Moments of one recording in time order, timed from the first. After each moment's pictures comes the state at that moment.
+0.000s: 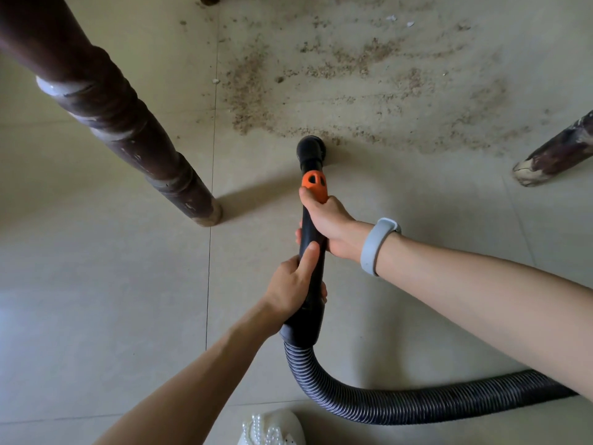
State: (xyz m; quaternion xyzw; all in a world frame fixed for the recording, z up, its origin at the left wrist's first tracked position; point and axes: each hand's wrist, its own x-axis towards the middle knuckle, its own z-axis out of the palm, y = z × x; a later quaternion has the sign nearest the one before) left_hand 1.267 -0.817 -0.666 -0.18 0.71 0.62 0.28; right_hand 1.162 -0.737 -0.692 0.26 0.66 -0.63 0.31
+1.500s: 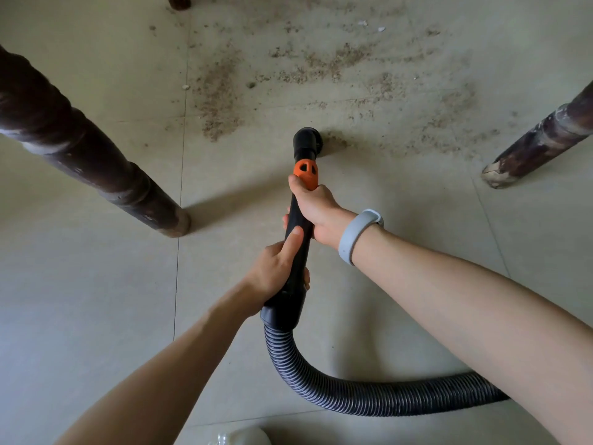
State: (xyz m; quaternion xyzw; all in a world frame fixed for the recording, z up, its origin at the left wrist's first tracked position) left_hand 1.228 -0.793 -0.666 -0.15 0.72 0.60 0.30; right_hand 1.134 -0.705 -0.676 0.29 0.64 -0.65 0.28
